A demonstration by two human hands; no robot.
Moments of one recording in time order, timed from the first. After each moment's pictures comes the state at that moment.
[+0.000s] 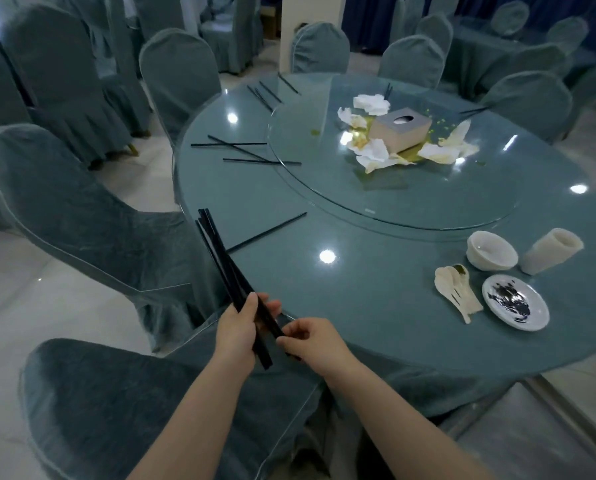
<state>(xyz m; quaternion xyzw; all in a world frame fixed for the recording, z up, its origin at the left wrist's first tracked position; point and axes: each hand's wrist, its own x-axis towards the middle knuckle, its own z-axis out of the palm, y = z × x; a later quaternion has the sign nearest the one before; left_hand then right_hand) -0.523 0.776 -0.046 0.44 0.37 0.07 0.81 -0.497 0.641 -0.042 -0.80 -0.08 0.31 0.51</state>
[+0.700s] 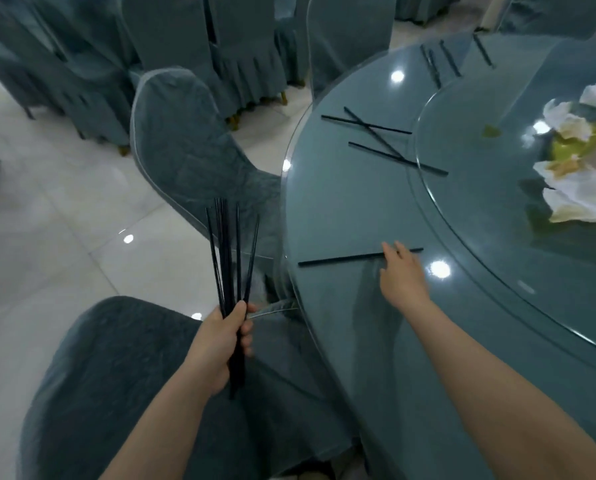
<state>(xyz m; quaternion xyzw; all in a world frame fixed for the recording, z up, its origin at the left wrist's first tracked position) -0.490 0.851 -0.050 0.42 0.54 0.14 0.72 -0.201 0.737 -0.136 -0.92 -0.31 0.17 0.14</state>
